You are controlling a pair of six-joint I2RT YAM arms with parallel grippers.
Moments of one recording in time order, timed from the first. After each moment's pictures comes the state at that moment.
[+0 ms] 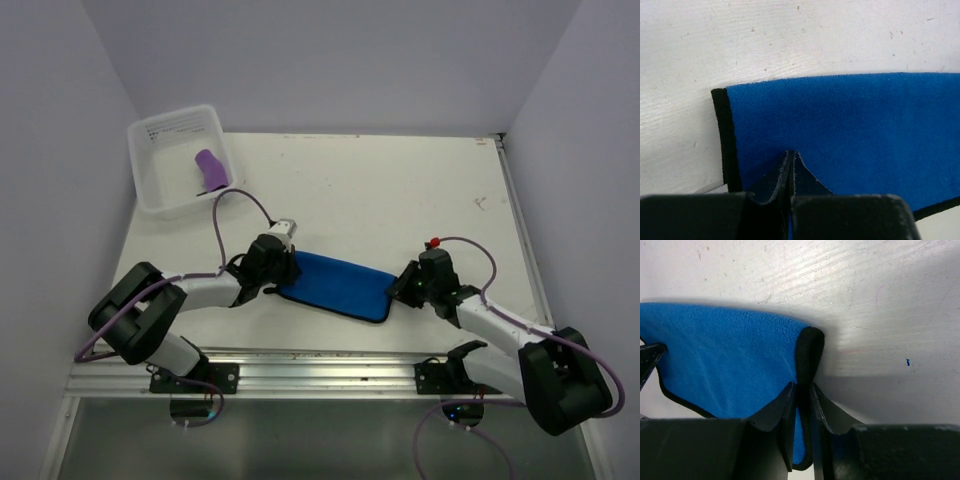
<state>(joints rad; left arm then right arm) -0.65 1.50 0.52 0.31 0.01 -0.47 0.38 1.09 0.31 -0.07 -0.12 0.89</state>
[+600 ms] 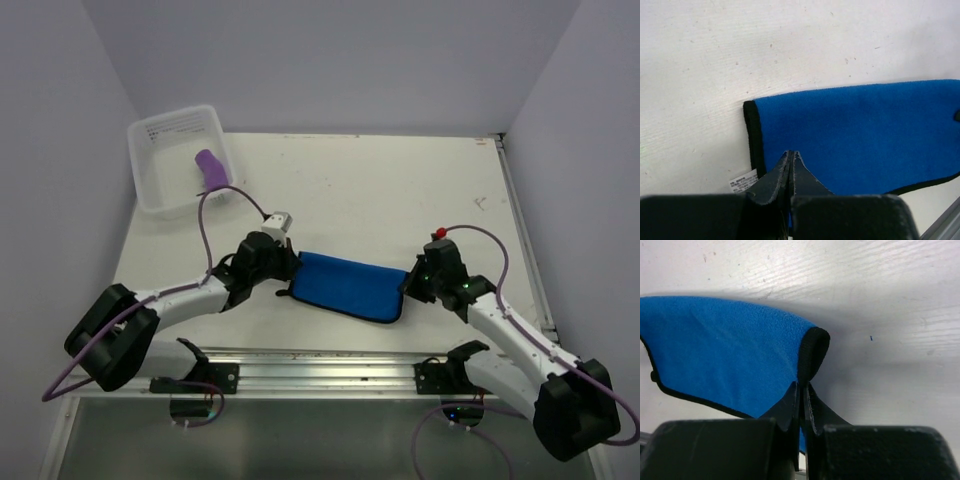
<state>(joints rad) -0.65 1.34 0.51 0.27 0.03 -0.47 0.38 0.96 0.47 -0.41 -0.03 0.78</state>
